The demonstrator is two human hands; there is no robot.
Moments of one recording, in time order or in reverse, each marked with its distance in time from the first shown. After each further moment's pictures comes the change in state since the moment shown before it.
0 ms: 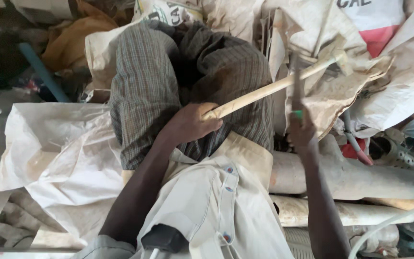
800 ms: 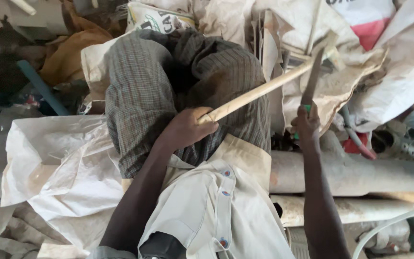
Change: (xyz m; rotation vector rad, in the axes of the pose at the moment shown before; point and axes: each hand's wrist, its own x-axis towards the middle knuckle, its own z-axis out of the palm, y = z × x) left_hand 0.006 0.006 -0.002 -0.046 -0.018 -0.047; right_hand 0.022 0.003 -0.004 0.337 0.078 0.109
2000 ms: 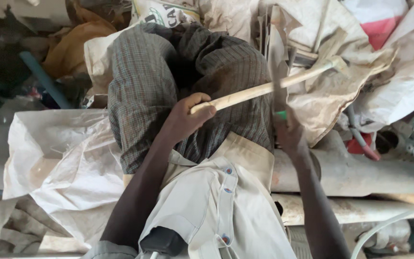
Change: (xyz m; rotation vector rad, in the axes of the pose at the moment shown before) left_hand 0.004 -0.022 -0.001 -0.320 0.132 0.057; right_hand -0.034 -0.007 0.027 -0.287 -0.186 -0.203
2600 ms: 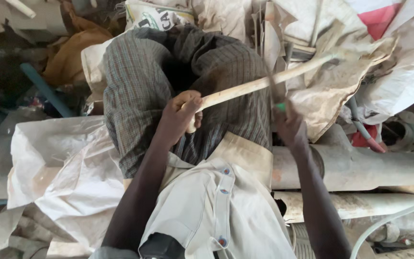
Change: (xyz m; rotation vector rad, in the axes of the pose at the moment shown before) left_hand 0.009 -0.010 0.001 -0.302 0.056 0.041; right_hand 0.012 0.012 0.002 -0.078 0.054 -0.043
